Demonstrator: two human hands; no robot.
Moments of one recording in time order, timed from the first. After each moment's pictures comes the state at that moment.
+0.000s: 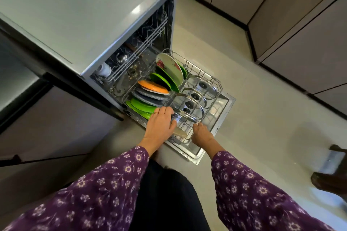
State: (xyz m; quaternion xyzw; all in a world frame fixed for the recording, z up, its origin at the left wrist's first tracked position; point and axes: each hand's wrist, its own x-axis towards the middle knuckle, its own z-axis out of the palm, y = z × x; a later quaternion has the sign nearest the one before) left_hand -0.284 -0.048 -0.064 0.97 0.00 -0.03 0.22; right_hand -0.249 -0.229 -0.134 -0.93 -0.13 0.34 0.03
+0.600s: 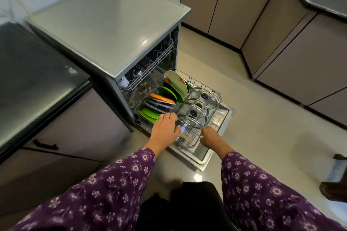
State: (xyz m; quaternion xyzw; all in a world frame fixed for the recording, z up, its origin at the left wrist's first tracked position) left_hand -0.370 -0.042 0.014 0.98 -0.02 -0.01 0.21; right_hand -0.316 -0.238 -0.046 -0.95 -0.12 0.29 0.08
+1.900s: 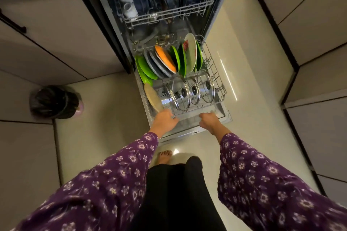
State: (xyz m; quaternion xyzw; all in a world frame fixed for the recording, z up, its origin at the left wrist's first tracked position) left_hand -0.279 -0.281 -0.105 0.77 0.42 -0.13 0.46; right_hand -0.122 -0.396 -0.124 -0.81 0.03 0.51 0.29
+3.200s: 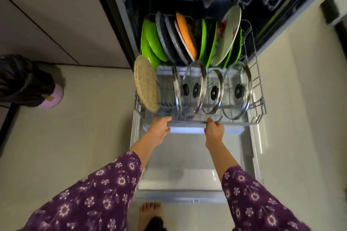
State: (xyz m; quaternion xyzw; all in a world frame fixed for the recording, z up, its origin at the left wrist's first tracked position) left_hand -0.152 -0.166 -0.424 0.21 0.63 0.13 0.74; right_hand 0.002 -0.238 -0.444 -0.81 0.04 0.40 0.43
